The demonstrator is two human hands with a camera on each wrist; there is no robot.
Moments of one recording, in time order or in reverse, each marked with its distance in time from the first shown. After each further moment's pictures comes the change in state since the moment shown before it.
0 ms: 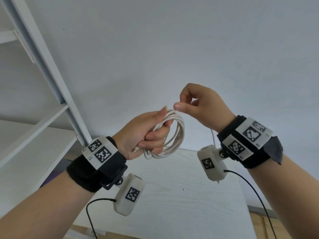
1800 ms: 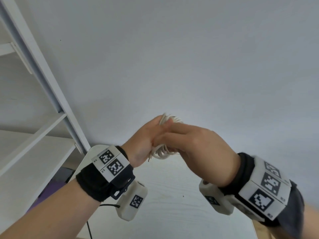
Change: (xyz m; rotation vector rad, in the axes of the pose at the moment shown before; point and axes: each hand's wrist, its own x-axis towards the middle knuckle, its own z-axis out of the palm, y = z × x) left_hand 0.015 -0.007 0.015 0.188 0.195 0.102; right_hand -0.058 -0.039 0.012 -0.439 -0.259 -0.263
